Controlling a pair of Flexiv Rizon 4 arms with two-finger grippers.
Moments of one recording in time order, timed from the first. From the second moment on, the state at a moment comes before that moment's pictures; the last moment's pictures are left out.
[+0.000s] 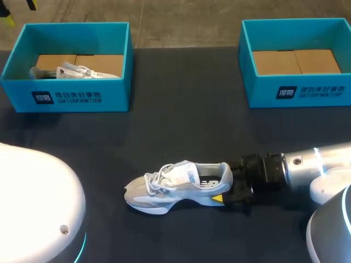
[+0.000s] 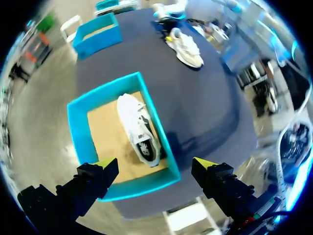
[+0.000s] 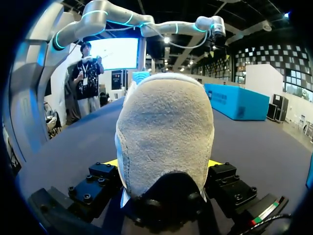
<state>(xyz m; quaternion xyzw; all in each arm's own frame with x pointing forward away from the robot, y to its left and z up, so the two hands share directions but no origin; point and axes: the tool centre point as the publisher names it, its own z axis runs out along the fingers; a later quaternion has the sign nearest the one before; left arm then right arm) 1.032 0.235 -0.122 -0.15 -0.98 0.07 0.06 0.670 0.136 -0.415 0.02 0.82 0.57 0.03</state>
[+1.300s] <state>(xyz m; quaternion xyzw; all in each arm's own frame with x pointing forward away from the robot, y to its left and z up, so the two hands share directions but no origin) 1.009 0.196 -0.158 0.15 -0.99 -0.02 0.04 0.670 0.136 -0.415 0.02 0.82 0.57 0.03</state>
